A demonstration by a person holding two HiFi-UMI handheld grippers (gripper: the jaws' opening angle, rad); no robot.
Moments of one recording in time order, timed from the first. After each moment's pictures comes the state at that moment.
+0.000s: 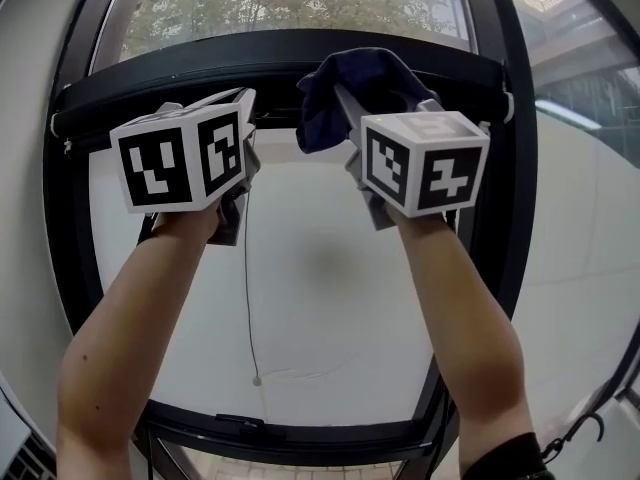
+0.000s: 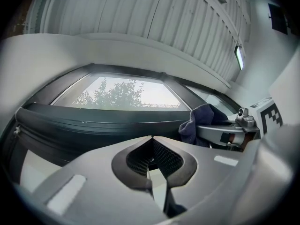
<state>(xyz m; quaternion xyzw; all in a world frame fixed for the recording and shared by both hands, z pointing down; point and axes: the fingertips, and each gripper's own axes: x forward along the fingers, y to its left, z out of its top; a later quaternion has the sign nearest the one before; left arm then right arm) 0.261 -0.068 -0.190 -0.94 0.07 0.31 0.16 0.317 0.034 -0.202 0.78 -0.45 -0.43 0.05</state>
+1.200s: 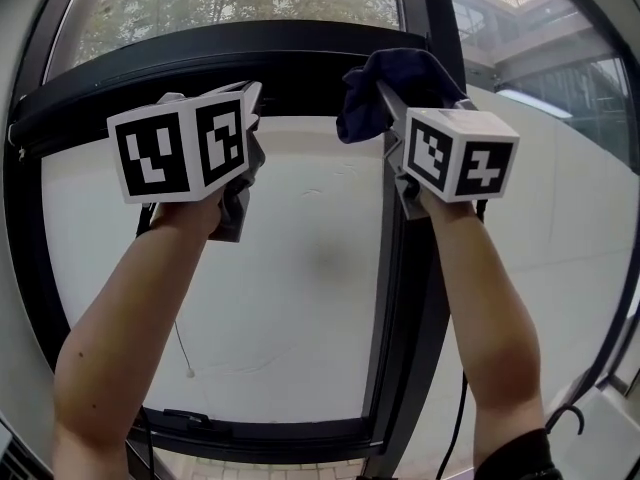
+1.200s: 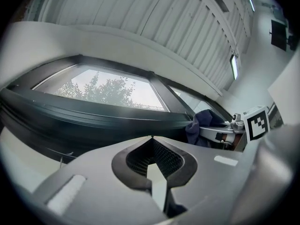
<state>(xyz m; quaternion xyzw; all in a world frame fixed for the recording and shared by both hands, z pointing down) 0.324 0.055 -0.186 -0.94 0.00 0.31 0.14 0.406 0.198 -0.203 0.82 -0.38 -0.42 0.04</state>
